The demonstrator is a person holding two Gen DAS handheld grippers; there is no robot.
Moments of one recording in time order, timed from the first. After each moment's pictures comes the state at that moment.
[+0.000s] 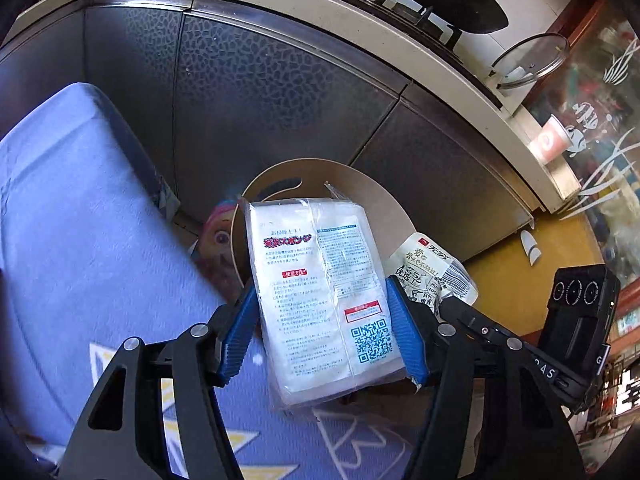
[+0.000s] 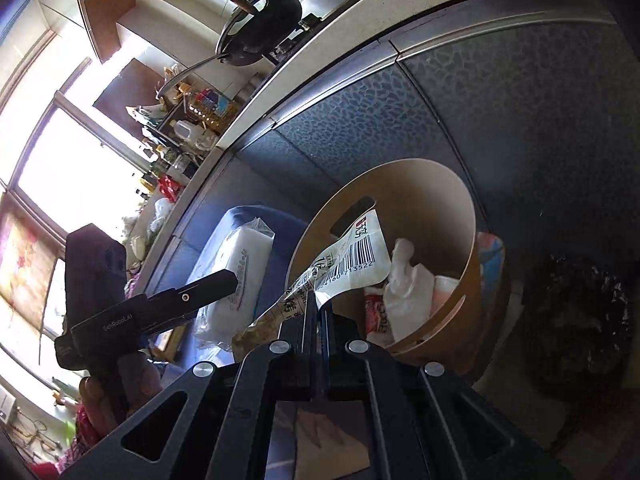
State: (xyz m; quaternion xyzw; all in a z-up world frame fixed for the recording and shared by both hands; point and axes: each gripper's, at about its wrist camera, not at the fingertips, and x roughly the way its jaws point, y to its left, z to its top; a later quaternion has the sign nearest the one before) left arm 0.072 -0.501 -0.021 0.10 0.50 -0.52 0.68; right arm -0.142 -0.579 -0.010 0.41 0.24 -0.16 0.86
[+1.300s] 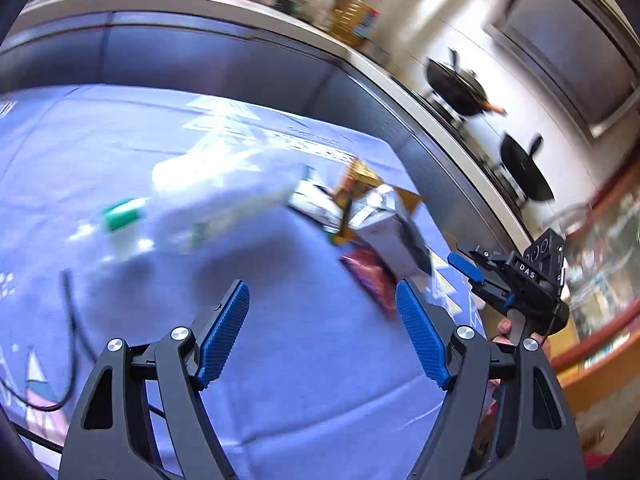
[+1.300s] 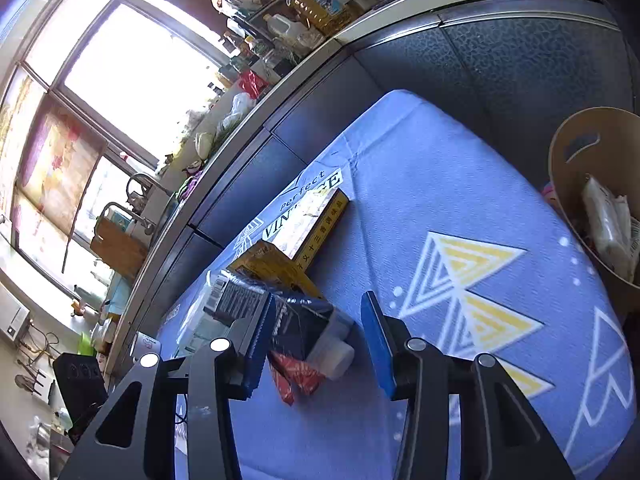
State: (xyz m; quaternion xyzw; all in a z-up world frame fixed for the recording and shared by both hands) left arm 0.087 -0.045 0.014 -0.13 0.45 -0.34 0.82; right arm 0.027 -0.400 0.013 0.36 0.33 0.01 0.87
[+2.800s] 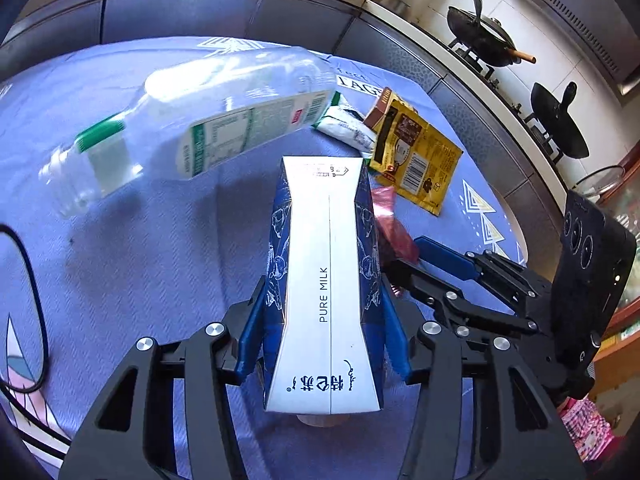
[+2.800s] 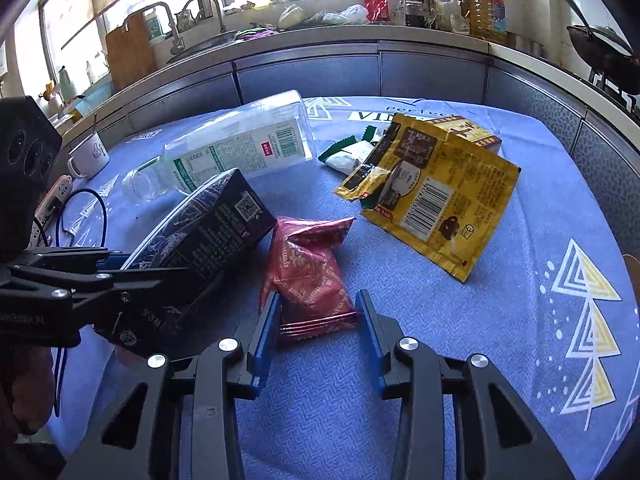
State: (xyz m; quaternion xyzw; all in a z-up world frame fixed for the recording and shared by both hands) left arm 0.078 -0.067 -0.038 -0.06 0.51 -0.32 0.80; right arm 0.039 -0.226 -0.030 0.03 0.42 0.06 0.90
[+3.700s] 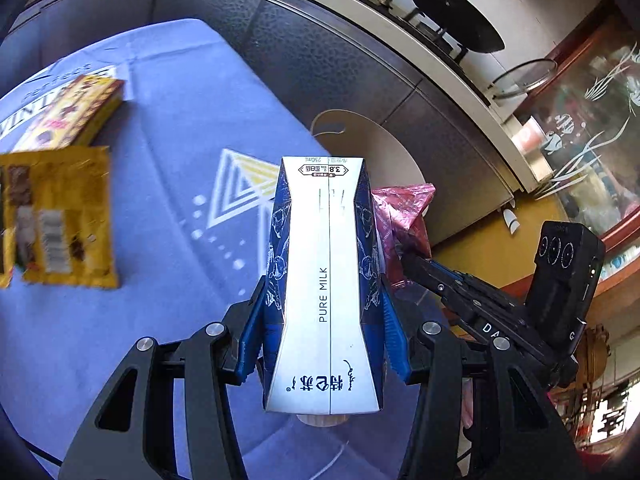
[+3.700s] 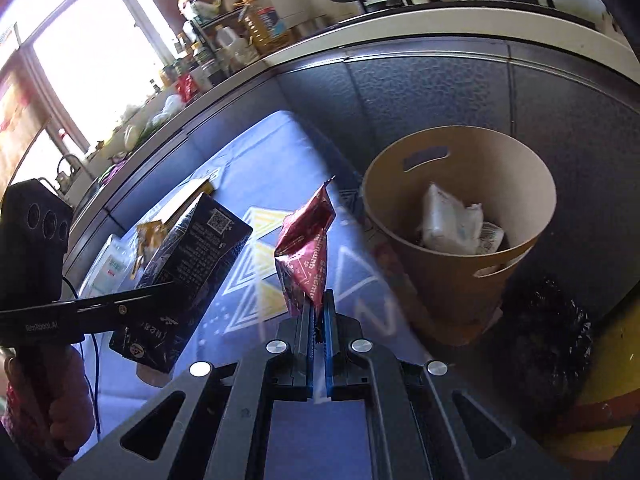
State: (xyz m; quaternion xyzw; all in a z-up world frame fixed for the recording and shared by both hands) left arm 0.047 -0.334 -0.020 0.05 0.53 -0.51 0.68; right arm -0.100 -0.451 -0.013 0.26 0.34 -0.15 0.89
